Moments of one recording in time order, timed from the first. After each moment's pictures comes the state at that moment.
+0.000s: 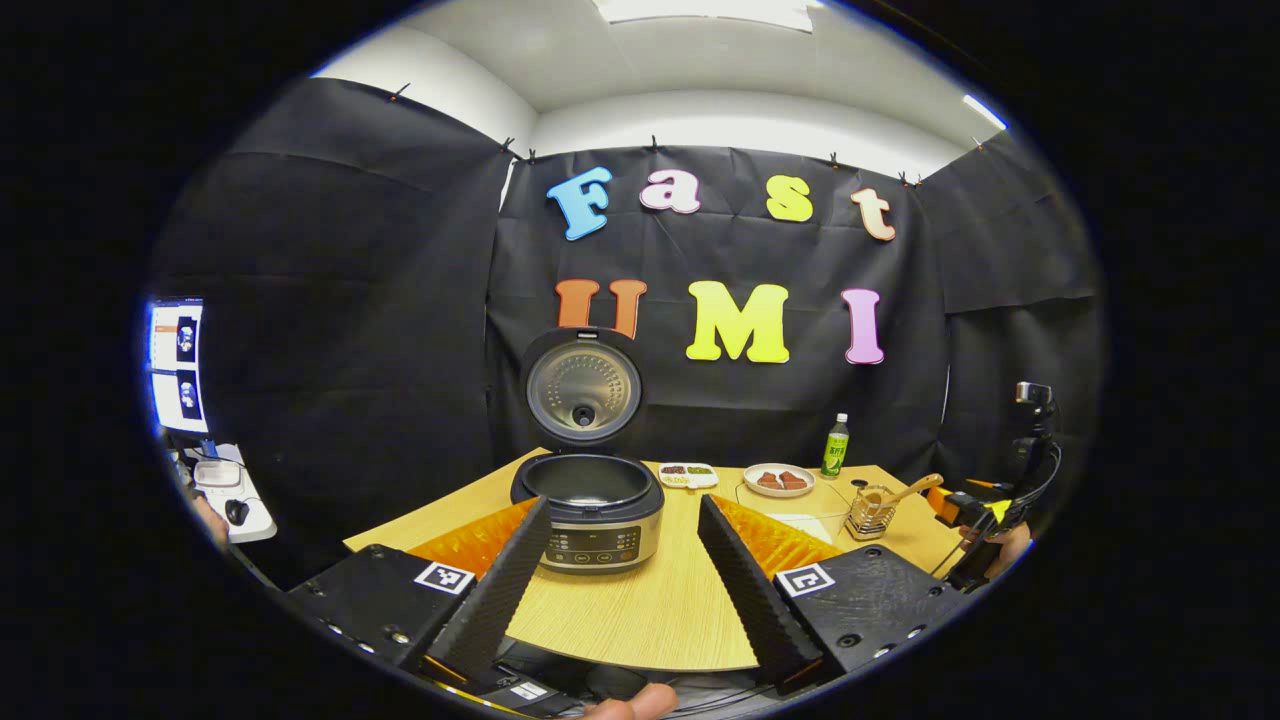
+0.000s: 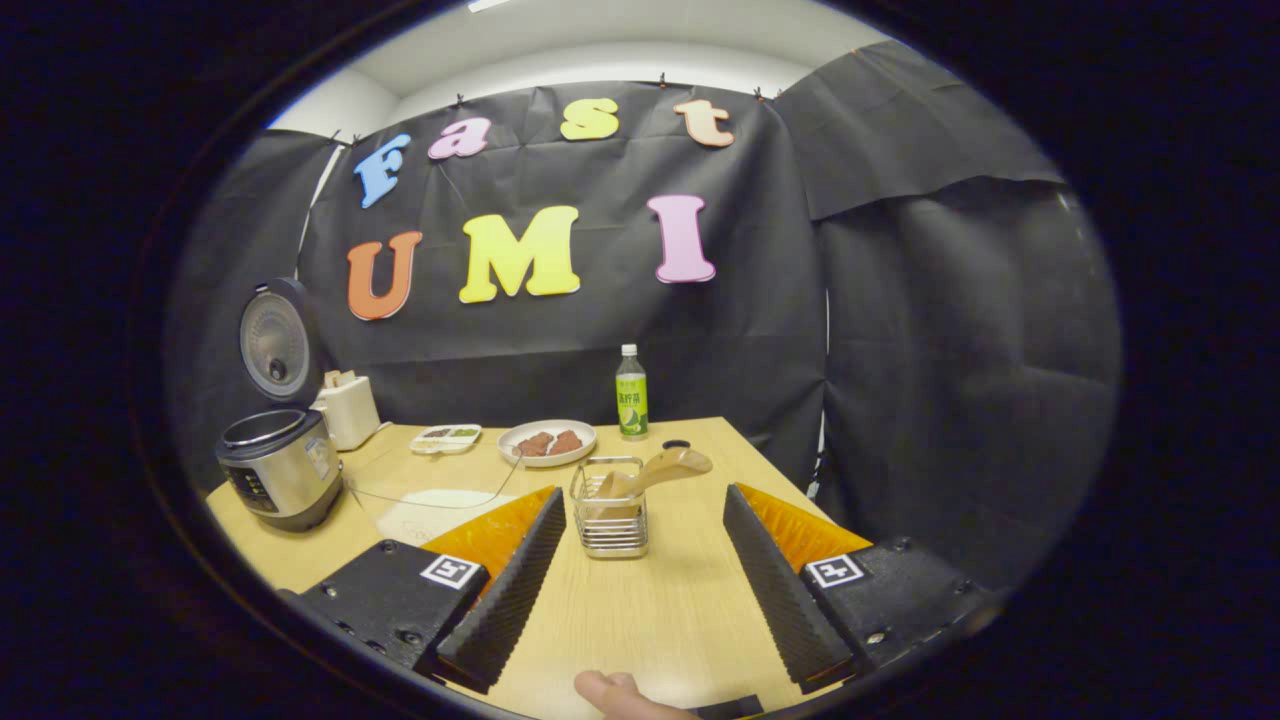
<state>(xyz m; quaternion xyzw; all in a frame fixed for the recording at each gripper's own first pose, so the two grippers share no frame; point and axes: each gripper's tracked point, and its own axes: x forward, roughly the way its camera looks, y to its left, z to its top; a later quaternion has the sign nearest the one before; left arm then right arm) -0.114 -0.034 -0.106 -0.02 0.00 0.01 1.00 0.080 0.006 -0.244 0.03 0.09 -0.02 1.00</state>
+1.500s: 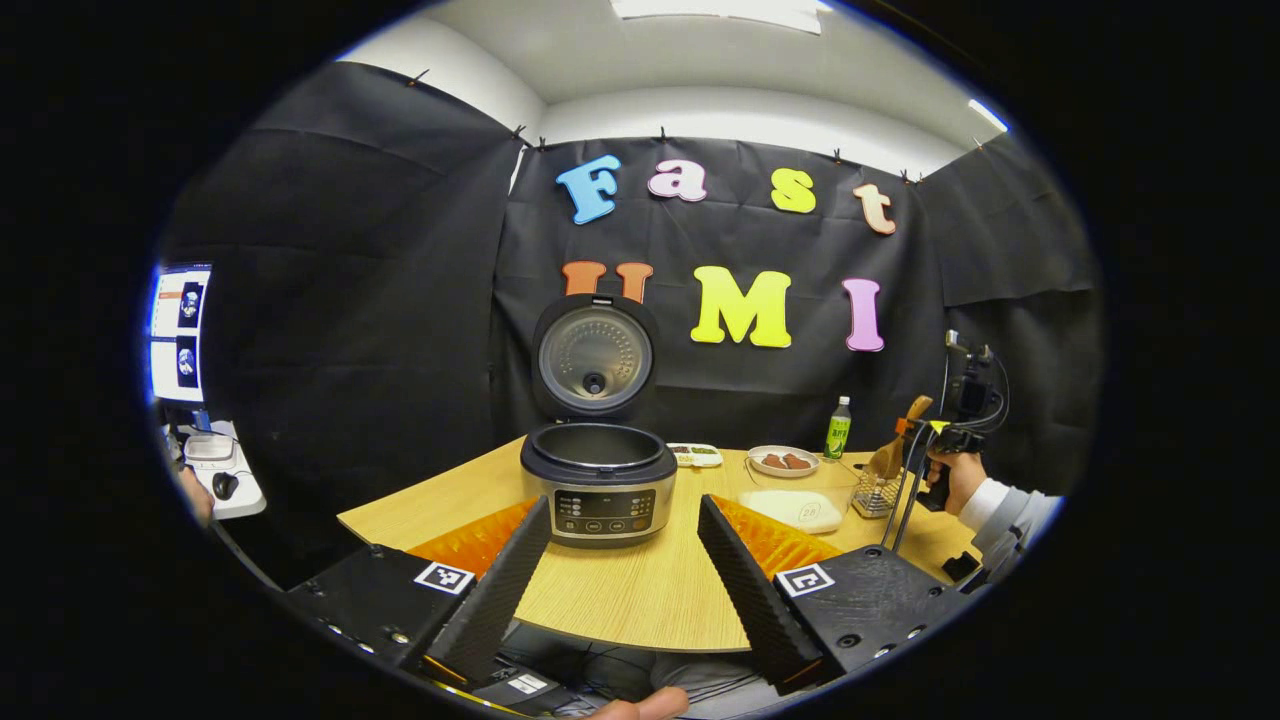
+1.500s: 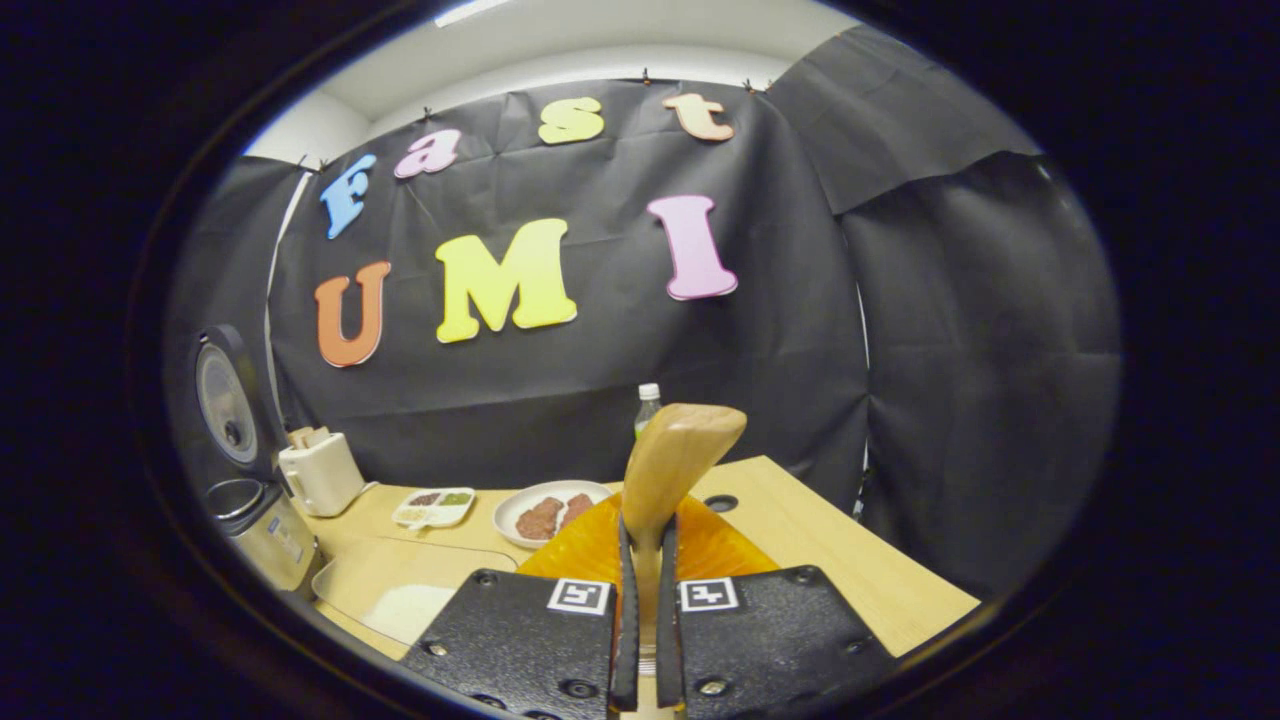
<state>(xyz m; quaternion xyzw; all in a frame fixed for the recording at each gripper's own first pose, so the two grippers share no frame) -0.119 -0.019 -0.160 -0.03 0.02 0.00 1.00 0.226 0.056 -0.192 0.04 0.03 -0.01 1.00</state>
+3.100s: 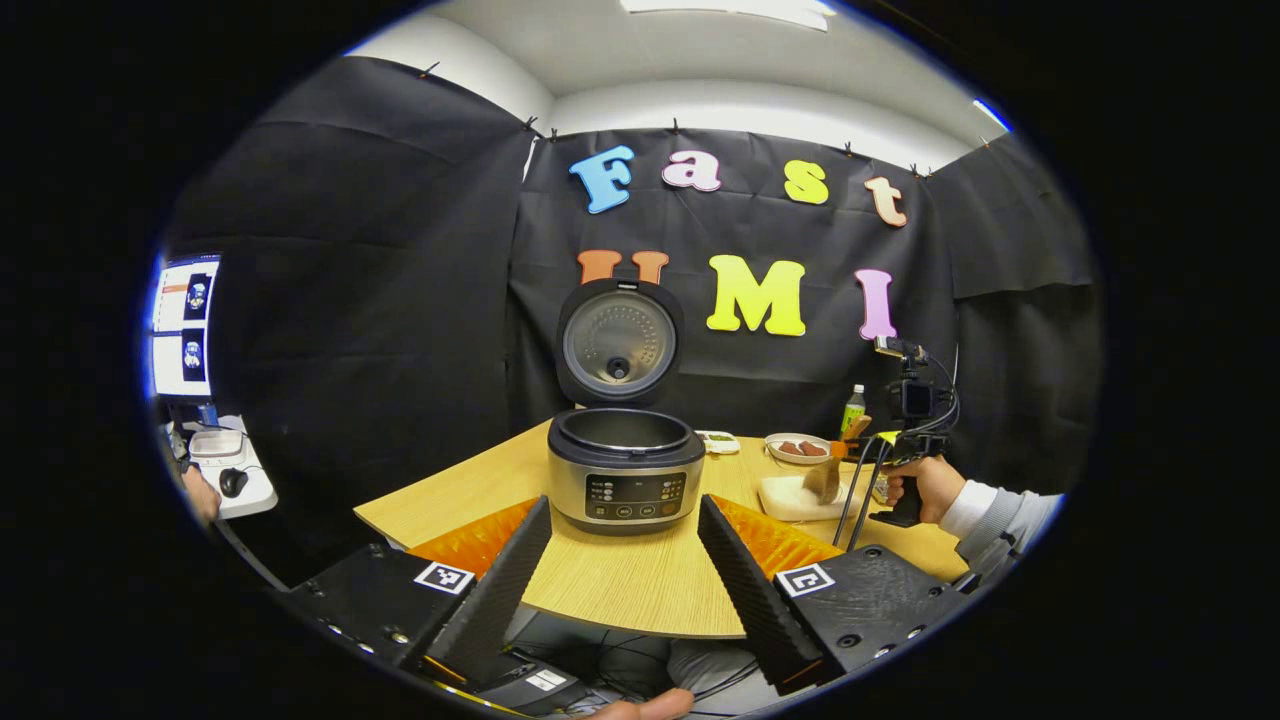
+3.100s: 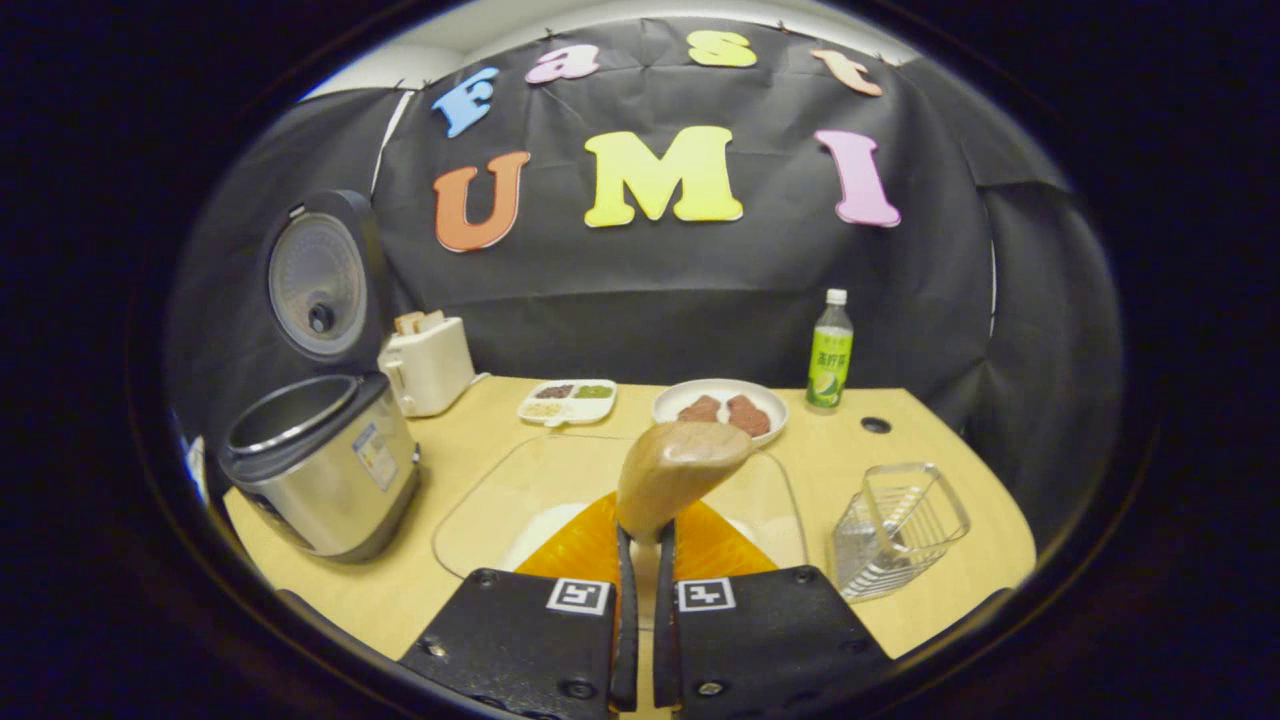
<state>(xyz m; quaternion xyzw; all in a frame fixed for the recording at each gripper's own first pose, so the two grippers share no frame) -0.124 0.016 -0.178 -0.03 0.04 0.01 1.00 0.186 0.250 -0.288 0.03 0.20 0.15 0.97</state>
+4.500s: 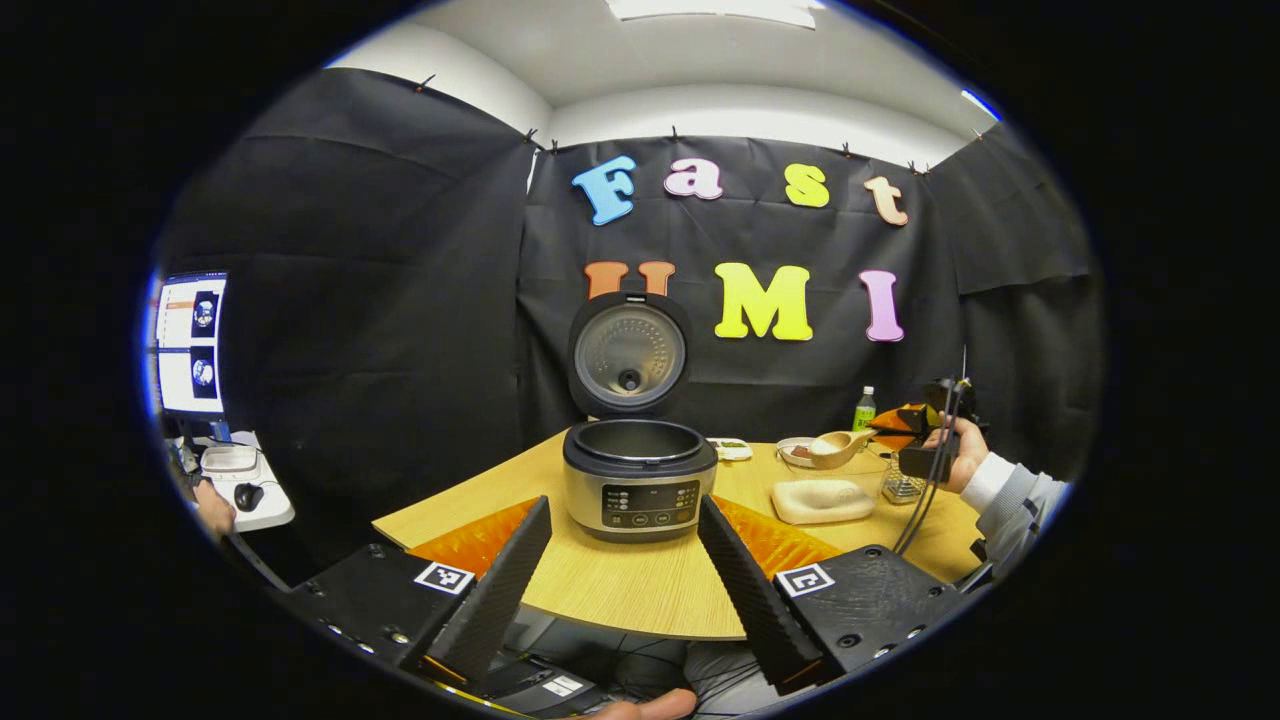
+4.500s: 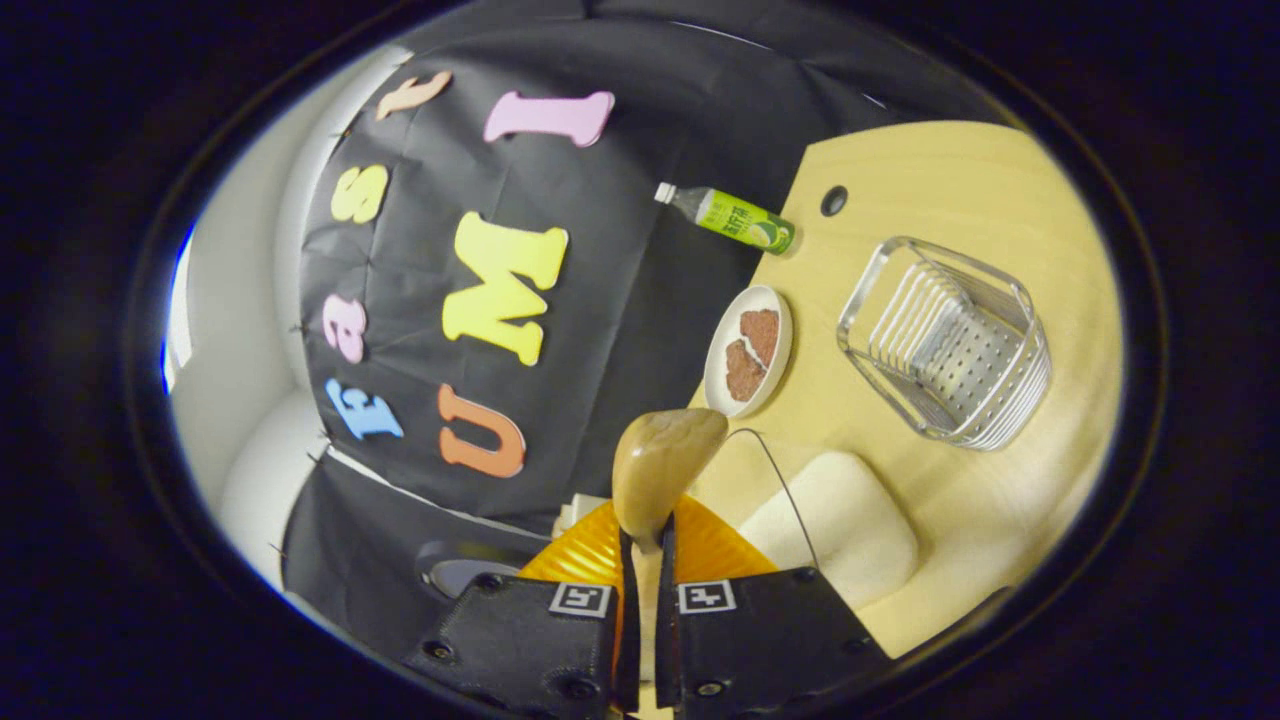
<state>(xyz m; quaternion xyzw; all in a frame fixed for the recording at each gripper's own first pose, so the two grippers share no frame) -0.128 0.029 -0.170 -0.02 0.02 0.02 1.00 0.217 0.179 -0.231 0.60 0.21 0.16 0.75</state>
